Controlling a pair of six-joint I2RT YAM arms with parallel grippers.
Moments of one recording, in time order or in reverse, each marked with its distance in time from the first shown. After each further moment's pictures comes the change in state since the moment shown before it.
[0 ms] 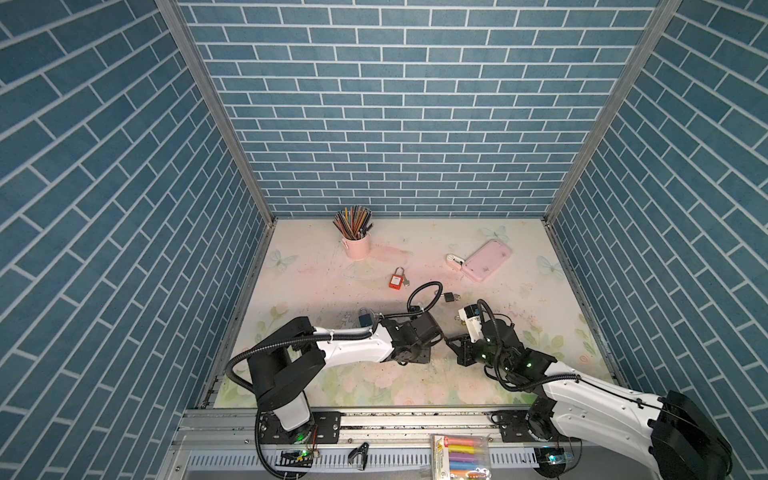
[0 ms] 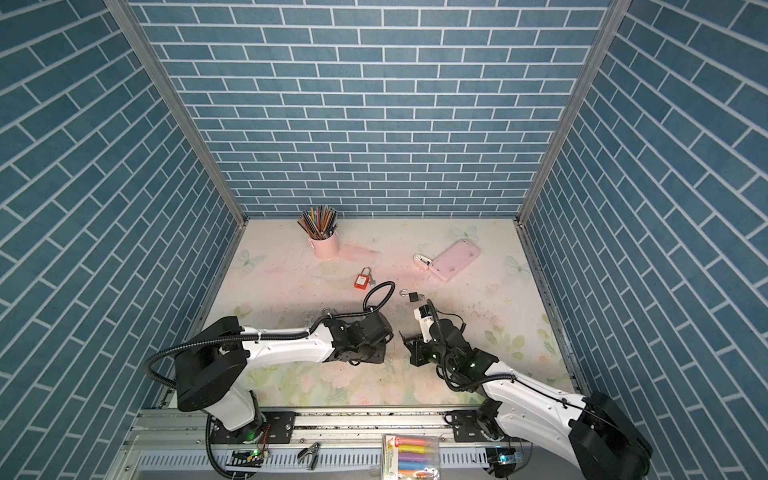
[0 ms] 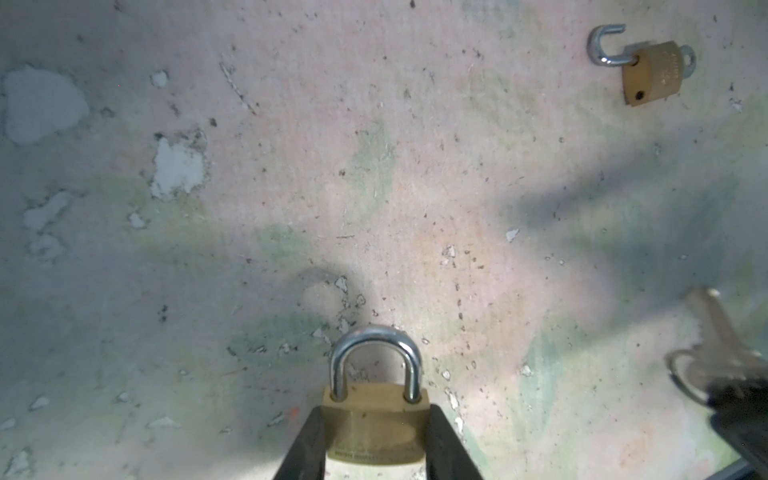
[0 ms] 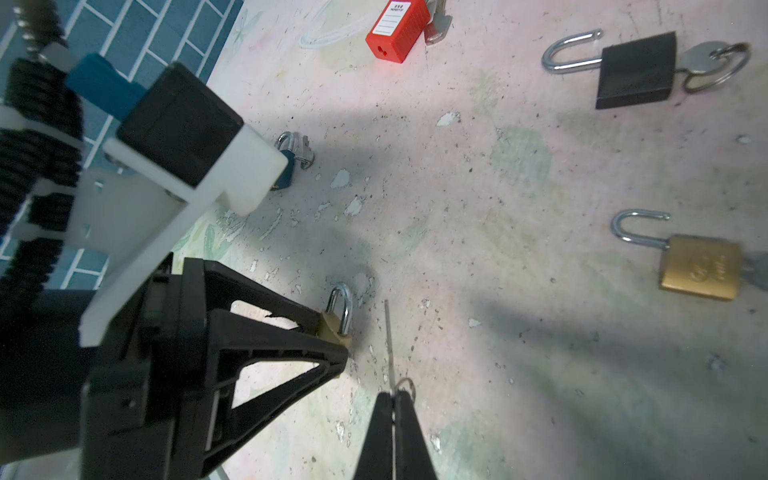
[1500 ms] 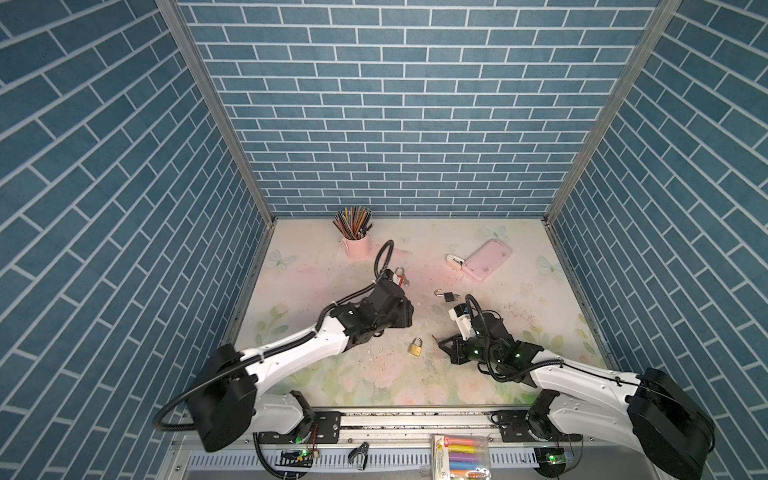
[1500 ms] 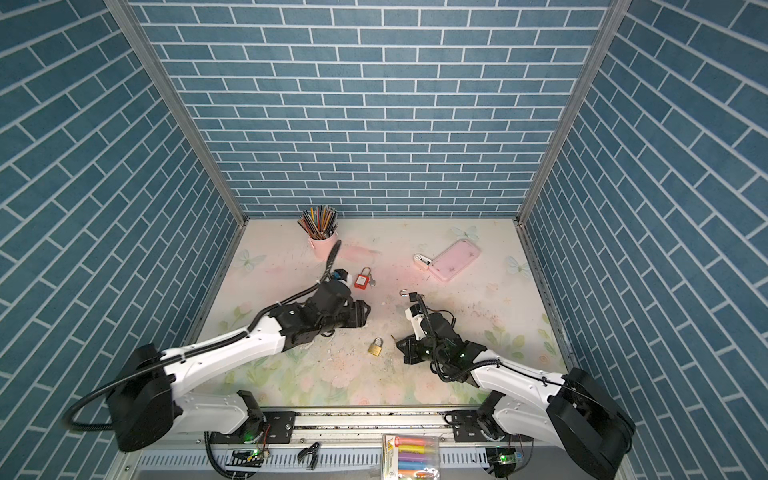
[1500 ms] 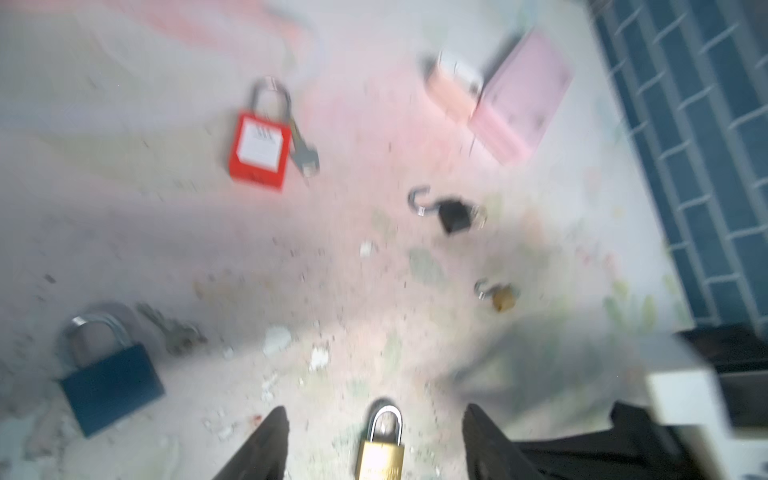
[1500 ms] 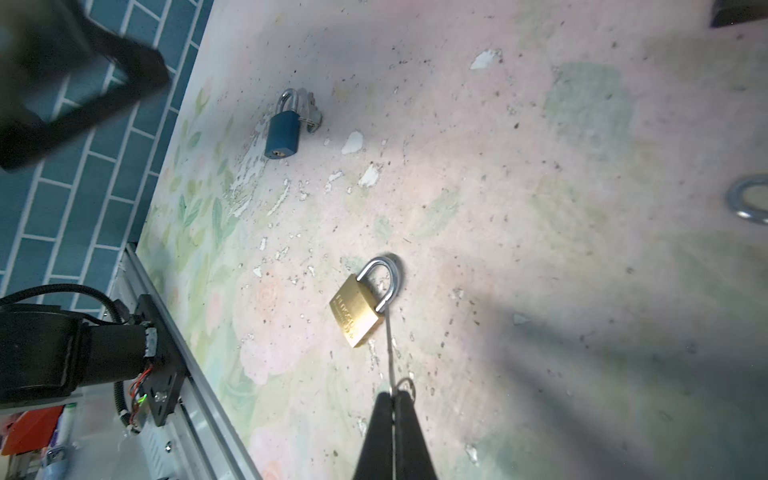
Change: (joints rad) left arm 0.285 -0.427 -0.102 0.144 -0.061 0.226; right arm -0.001 0.178 0.093 0.003 -0.131 0.034
